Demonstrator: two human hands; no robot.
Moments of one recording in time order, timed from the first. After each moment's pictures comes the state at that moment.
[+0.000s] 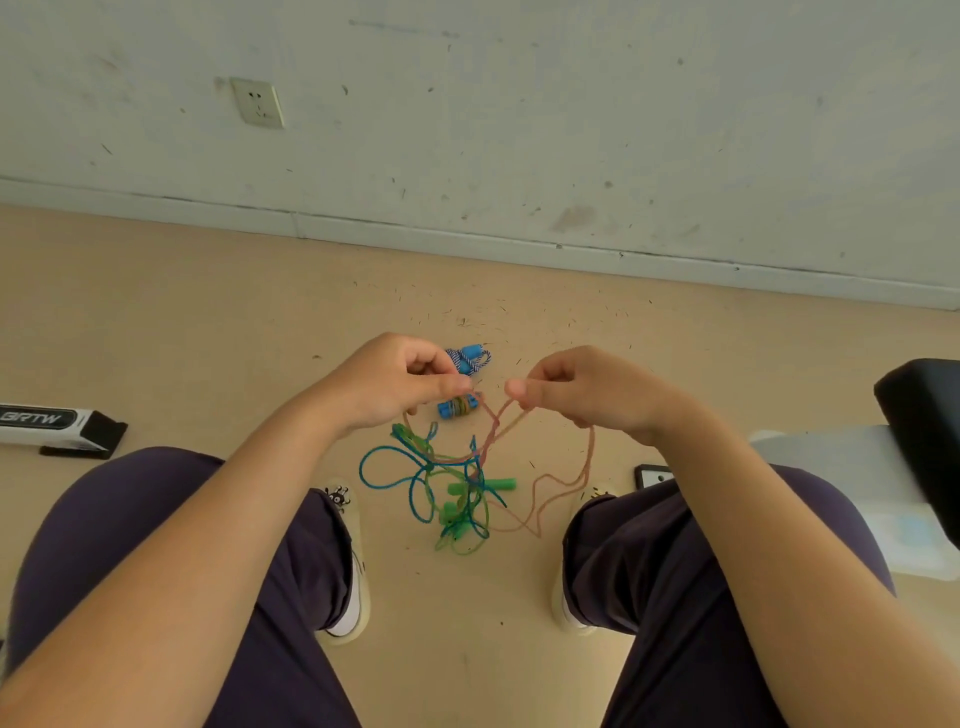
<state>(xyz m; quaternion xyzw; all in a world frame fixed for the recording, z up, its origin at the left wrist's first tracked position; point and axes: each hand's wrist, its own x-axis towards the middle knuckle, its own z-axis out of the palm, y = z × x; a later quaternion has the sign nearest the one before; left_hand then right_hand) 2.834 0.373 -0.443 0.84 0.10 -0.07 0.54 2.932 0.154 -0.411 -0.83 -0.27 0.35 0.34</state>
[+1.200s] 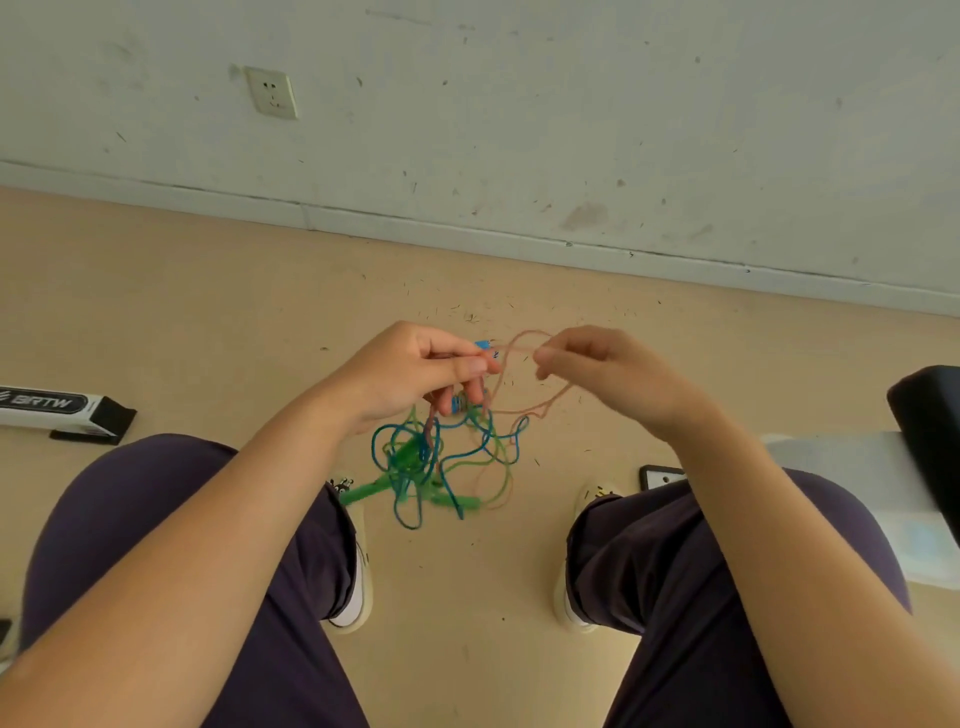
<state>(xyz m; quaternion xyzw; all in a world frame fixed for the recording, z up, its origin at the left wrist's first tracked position) 2.830 0.364 -0.433 0.77 0.07 -0.06 0.64 2.938 0.149 -0.416 -0.83 -0.28 0.26 0.40</state>
